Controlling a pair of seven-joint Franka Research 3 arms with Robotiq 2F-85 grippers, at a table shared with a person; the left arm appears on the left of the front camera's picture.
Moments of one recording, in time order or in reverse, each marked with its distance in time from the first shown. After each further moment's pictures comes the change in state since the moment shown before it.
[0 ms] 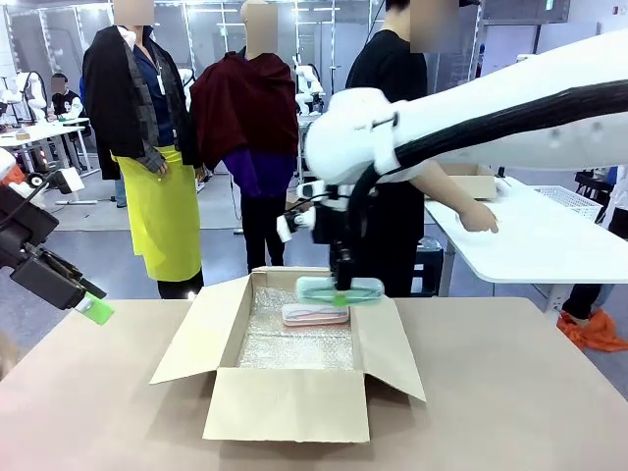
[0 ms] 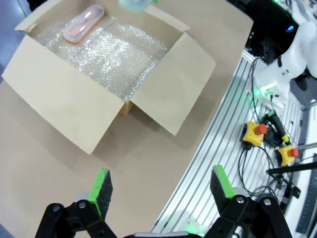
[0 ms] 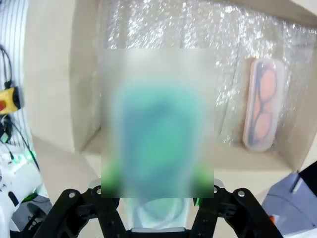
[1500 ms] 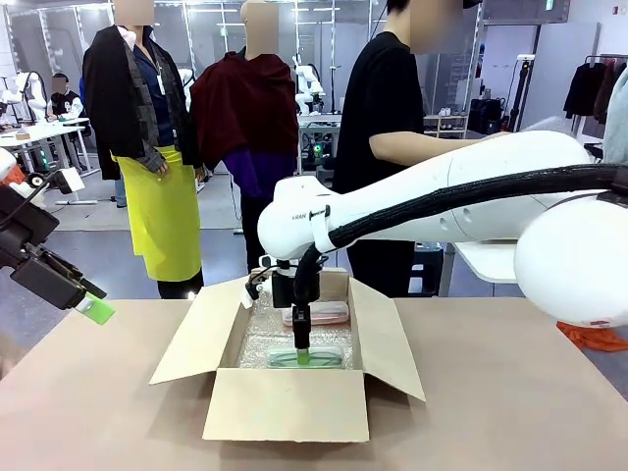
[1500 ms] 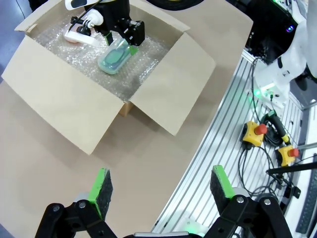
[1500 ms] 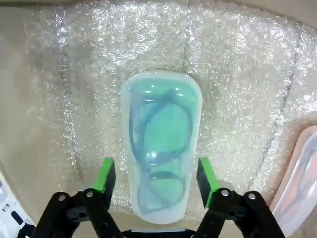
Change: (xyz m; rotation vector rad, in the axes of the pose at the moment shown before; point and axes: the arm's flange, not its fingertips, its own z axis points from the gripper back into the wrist) left arm 0.000 0.000 0.000 0.000 0.000 0.000; right arm 0.049 -0.037 -0.134 0.136 0.074 -0.046
